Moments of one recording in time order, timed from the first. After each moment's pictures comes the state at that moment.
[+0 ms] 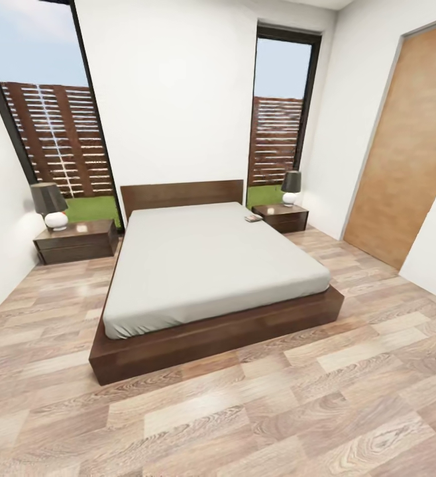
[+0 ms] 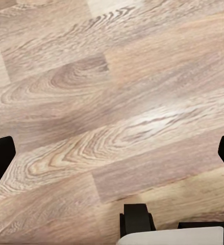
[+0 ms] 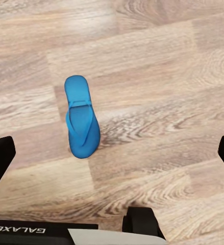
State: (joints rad) left arm -0.28 0.12 0.00 -0.27 0.00 0.00 -0.10; right arm -0.26 0.12 0.10 -0.28 0.01 -0.01 -0.14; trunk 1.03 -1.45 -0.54
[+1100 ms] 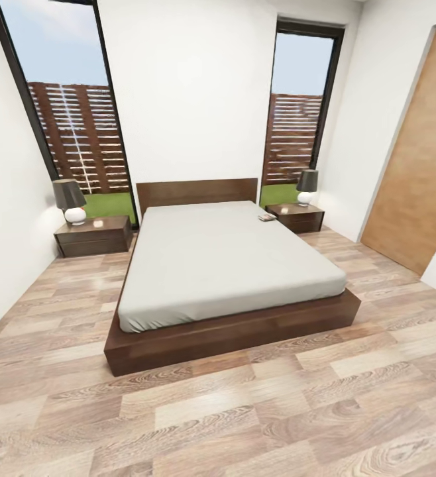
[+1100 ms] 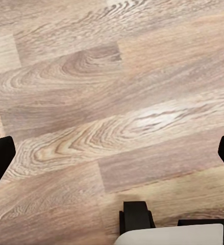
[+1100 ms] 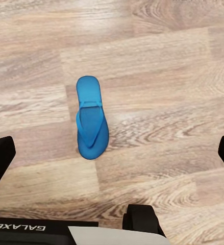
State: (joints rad) left arm -0.28 0.12 0.00 -0.27 0.00 0.00 -0.10; right arm -0.26 0.12 0.10 -0.28 0.01 -0.01 -0.14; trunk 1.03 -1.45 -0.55
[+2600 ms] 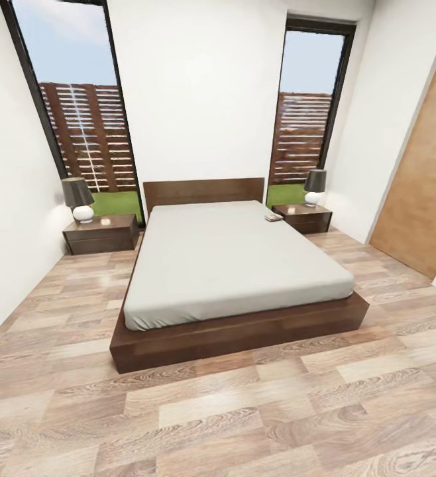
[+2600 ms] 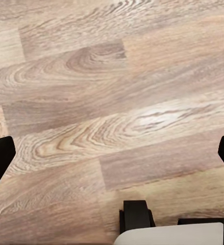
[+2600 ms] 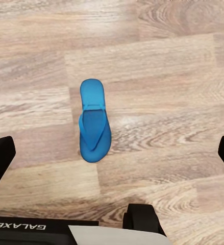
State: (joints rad) left arm -0.28 0.12 0.00 -0.27 0.00 0.00 -0.10; right arm -0.26 0.12 0.10 -0.28 0.01 -0.01 -0.14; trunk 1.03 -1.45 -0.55
